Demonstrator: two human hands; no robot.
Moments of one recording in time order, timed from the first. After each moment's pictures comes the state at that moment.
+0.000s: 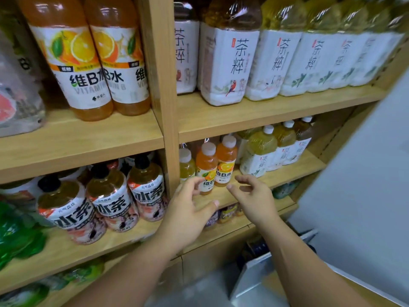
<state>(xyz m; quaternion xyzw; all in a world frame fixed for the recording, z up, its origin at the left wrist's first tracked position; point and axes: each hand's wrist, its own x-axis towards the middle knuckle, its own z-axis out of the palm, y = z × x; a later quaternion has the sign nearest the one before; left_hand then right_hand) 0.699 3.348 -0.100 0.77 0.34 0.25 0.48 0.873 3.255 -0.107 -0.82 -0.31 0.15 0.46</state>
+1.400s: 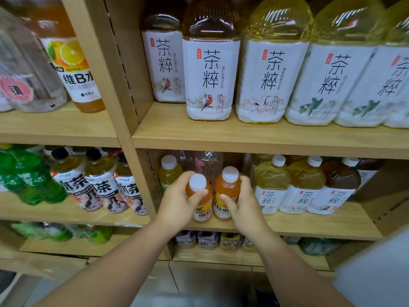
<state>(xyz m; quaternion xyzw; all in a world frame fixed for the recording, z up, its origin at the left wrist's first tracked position) 0.817 3.339 -0.103 0.72 0.50 0.37 0.32 1.002 3.298 -0.136 -0.69 -0.56 0.23 0.40</state>
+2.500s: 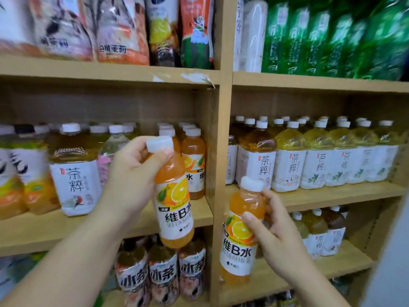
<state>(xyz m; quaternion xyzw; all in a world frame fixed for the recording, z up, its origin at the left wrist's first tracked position) 0.567 3.384 0.169 0.65 0.19 0.59 0.44 0.783 3.240 0.075 -0.60 -0.50 0.16 0.61</state>
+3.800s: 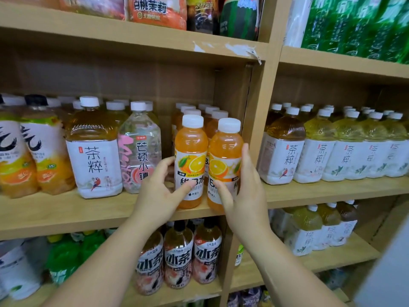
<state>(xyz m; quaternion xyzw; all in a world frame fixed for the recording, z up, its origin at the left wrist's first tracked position) 0.553 3.463 0.066 0.76 0.33 0.49 0.29 0.714 3.348 0.074 -0.61 -0.56 -0.12 0.54</state>
